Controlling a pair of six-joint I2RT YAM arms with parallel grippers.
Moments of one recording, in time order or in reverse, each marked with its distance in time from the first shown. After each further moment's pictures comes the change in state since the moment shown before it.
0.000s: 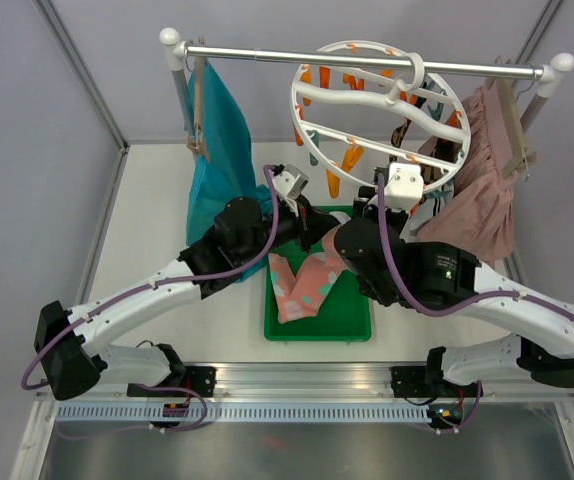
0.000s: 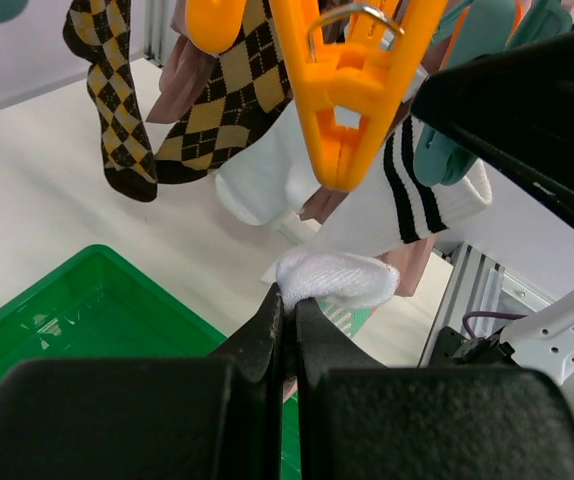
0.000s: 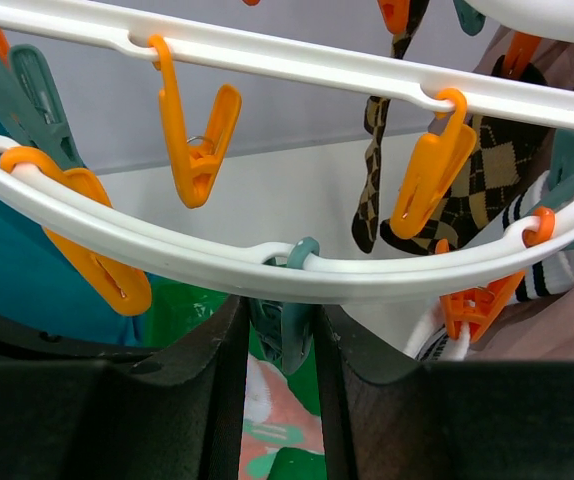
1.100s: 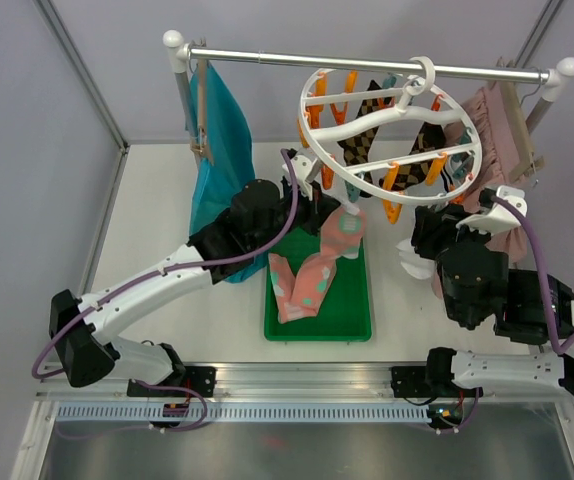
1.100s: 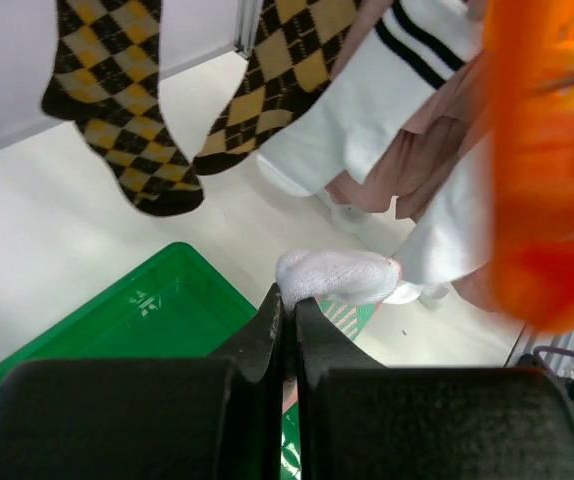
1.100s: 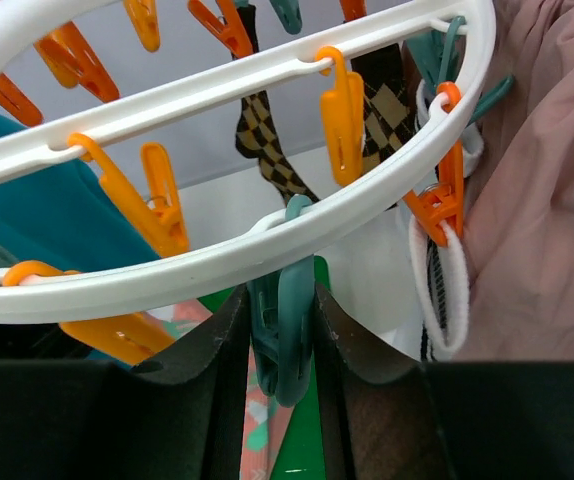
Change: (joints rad) left arm -0.012 0.103 0.175 -0.162 -0.175 0.087; right arm -0.003 -0.405 -0.211 0.022 -0.071 0.049
